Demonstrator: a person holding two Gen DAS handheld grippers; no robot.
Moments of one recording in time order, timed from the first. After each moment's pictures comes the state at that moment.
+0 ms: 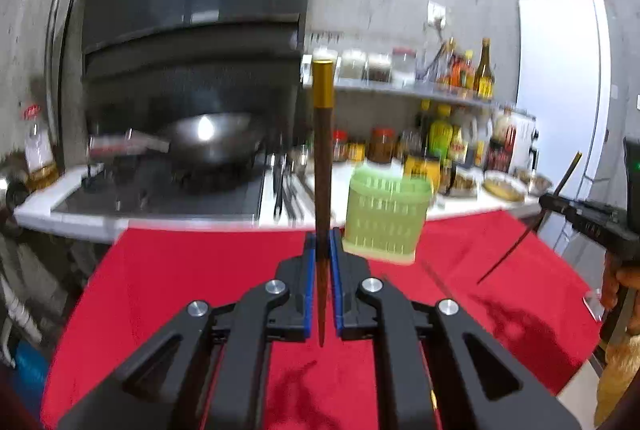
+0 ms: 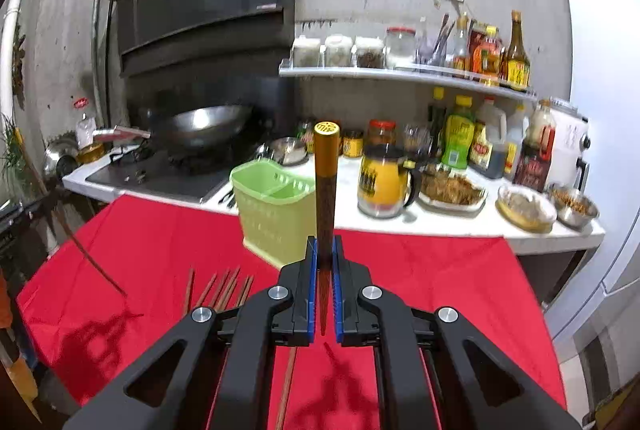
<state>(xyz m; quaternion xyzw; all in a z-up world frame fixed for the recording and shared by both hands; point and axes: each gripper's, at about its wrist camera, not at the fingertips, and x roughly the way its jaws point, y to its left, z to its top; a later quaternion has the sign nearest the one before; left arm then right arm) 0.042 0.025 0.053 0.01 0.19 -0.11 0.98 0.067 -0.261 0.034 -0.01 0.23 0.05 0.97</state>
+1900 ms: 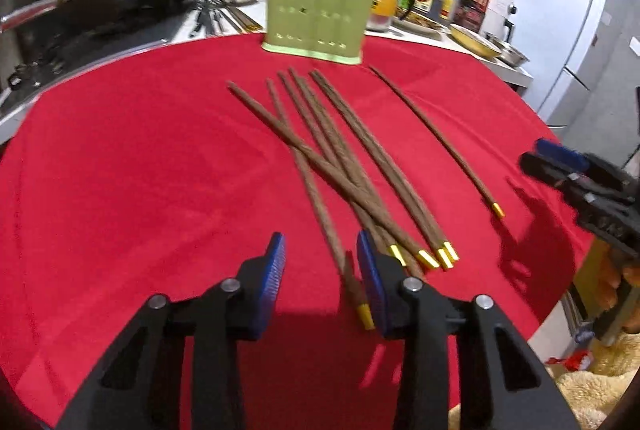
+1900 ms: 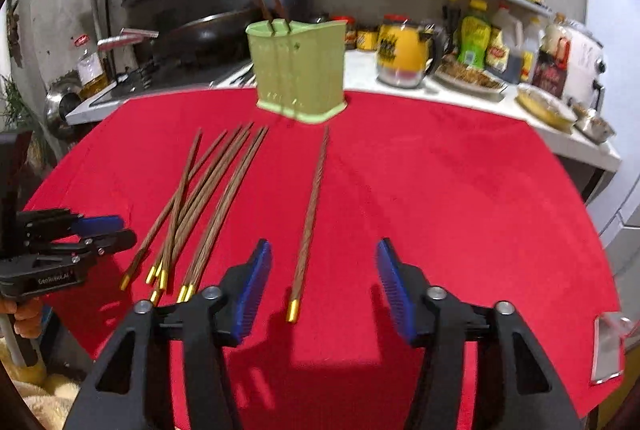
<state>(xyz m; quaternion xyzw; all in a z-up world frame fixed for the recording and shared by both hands) 0.046 -0.032 -0.106 0.02 0.45 -0.19 0.87 0.023 -0.245 -0.092 0.00 0.37 0.07 0.92</state>
